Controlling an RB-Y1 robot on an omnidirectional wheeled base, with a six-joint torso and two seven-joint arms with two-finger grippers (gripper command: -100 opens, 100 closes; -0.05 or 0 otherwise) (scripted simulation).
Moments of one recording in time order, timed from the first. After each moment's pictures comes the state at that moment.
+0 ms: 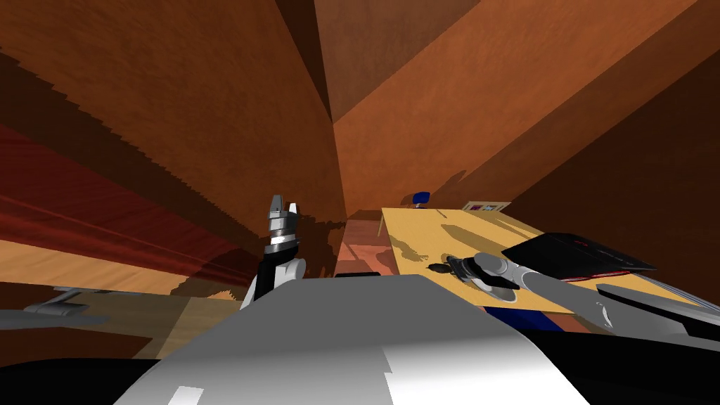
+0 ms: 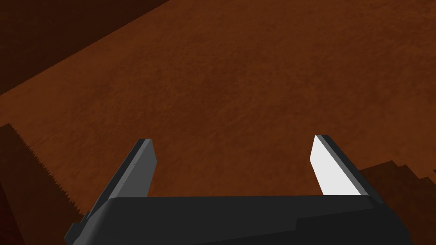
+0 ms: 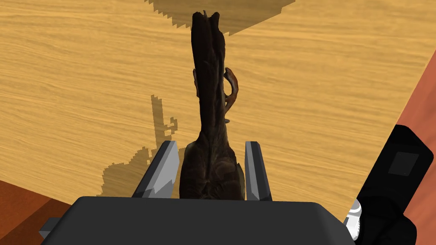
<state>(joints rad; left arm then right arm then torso) 0.48 -0.02 0.04 -2.28 0.05 -0.40 -0.14 -0.04 -1.31 0.86 -0.95 1.19 -0.53 0.67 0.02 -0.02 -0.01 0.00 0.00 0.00</state>
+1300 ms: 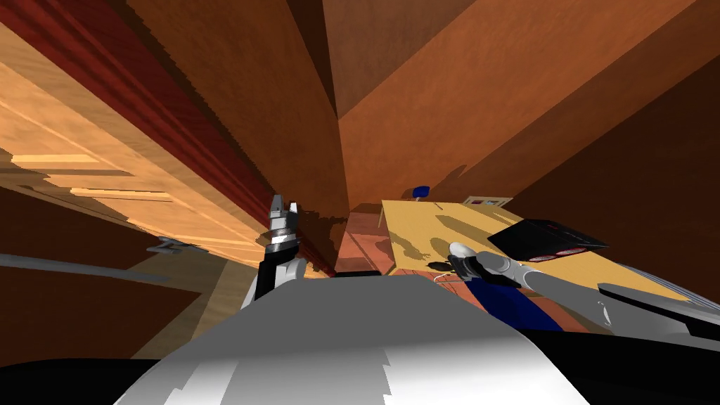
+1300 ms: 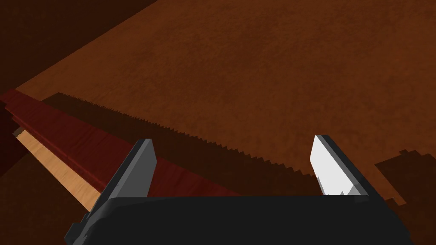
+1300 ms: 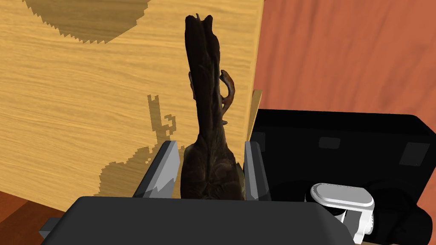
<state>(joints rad) 0.48 -0.02 0.03 -2.27 0.05 -0.40 -0.14 -0.04 -1.31 0.84 -0.93 1.15 -0.55 0.67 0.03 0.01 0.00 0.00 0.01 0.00</state>
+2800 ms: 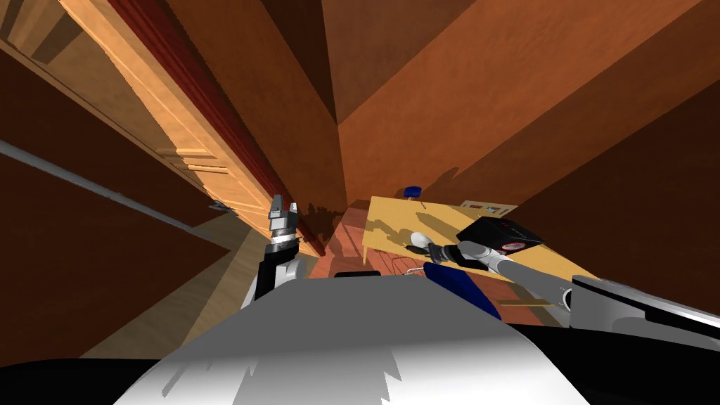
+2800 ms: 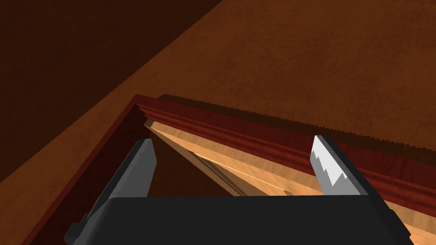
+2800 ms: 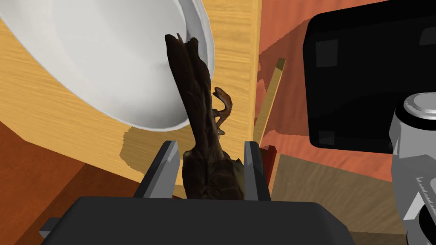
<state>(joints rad) 0.48 -0.02 0.03 -2.27 0.05 -0.40 -0.14 -0.12 -1.23 0.76 -1.00 0.99 -0.62 0.55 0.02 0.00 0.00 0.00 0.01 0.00</state>
